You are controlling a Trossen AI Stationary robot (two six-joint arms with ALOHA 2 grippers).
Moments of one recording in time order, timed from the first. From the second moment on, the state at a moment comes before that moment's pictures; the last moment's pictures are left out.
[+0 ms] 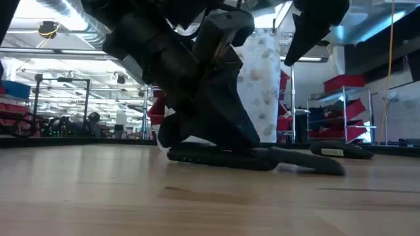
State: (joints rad) left arm -0.29 1.99 1.09 0.15 -0.06 -0.84; right arm 0.36 1.59 1.27 -0.99 0.61 0.59
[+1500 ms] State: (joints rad) left arm -0.28 2.05 1.09 0.27 -0.16 -0.98; right arm 0.53 1.52 0.85 -0.42 0.14 0.92
